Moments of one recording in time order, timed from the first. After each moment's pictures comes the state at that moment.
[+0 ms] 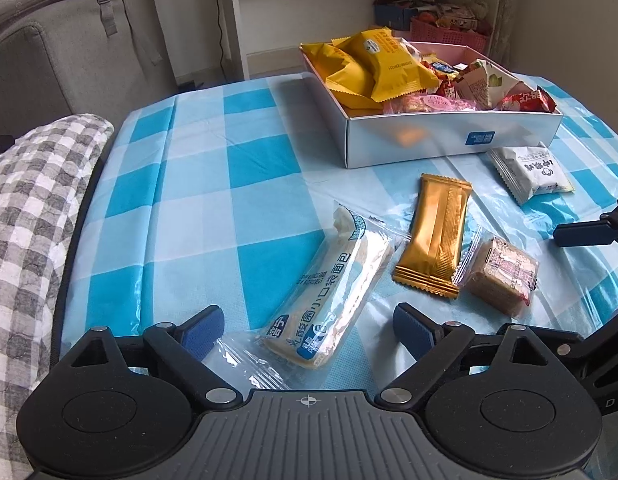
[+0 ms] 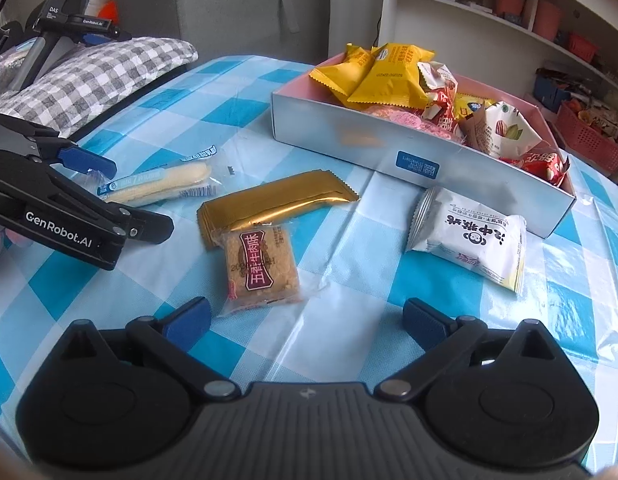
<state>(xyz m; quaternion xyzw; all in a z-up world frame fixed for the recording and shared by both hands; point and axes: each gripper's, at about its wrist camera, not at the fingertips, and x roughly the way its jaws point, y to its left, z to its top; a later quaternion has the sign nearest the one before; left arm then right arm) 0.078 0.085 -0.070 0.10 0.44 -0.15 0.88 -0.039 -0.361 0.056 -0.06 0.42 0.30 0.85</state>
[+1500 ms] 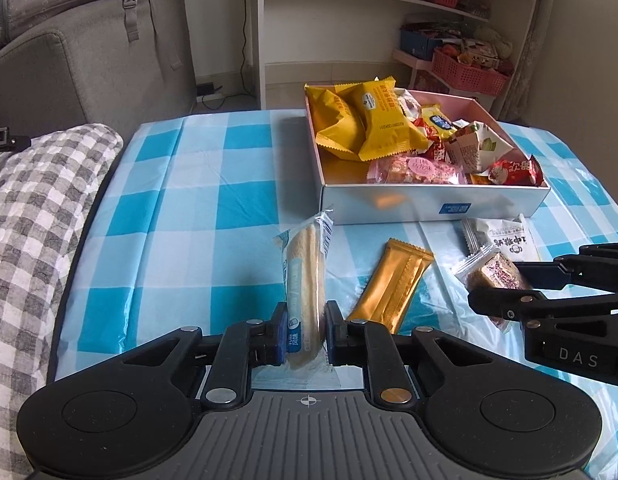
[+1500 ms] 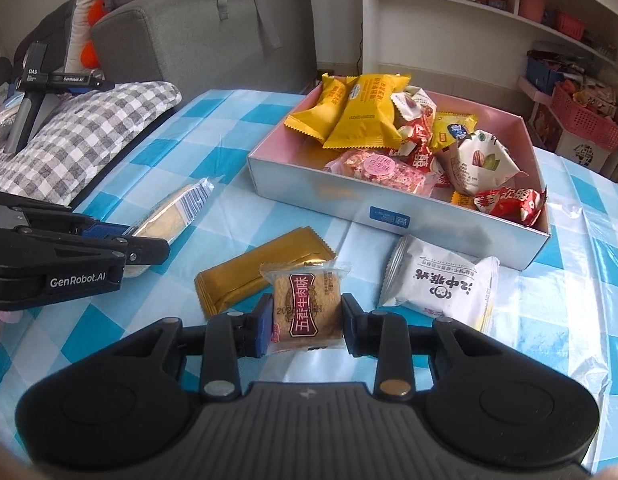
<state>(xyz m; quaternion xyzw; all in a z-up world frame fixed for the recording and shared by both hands) 0.082 0.056 -0.026 0.03 0.44 -0.12 0.89 -0.002 -0.385 0.093 0.00 0.44 0.29 0.85</state>
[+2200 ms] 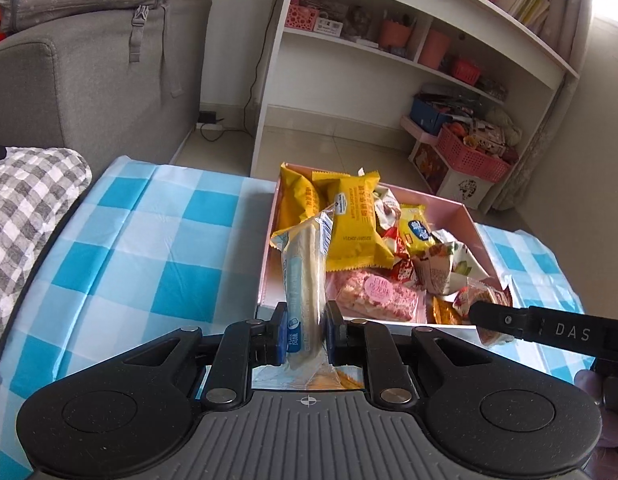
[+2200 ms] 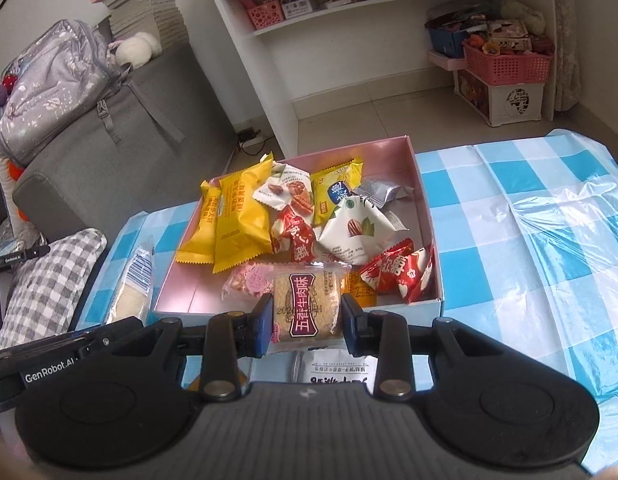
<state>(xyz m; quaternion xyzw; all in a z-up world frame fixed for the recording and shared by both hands) 0.135 0.022 -0.001 -0.09 0.39 -0.10 0.91 0.076 -0.451 0.096 0.18 0.45 0.19 0.85</state>
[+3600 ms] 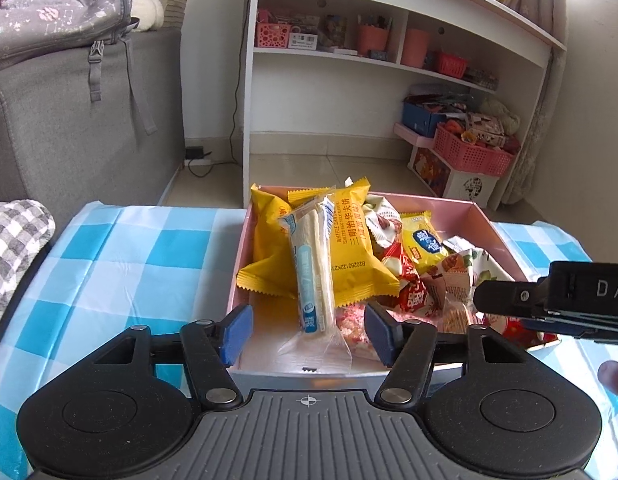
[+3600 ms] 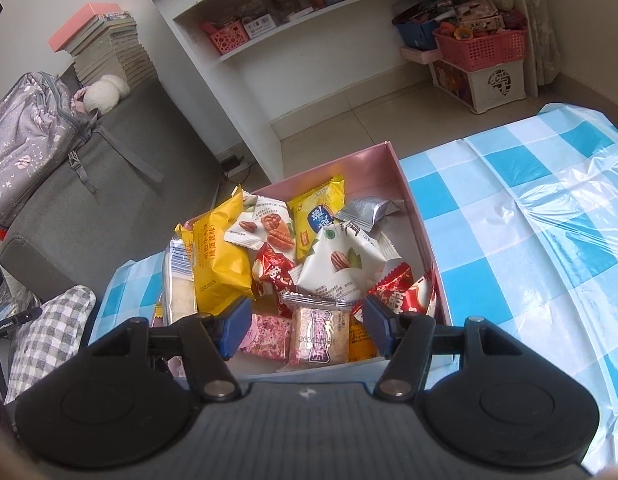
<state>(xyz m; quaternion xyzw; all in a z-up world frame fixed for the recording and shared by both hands) 0.164 -0.016 -0.028 -0.01 0.35 -0.11 0.93 0.097 -0.456 0.086 0.23 0.44 0.17 0.85</state>
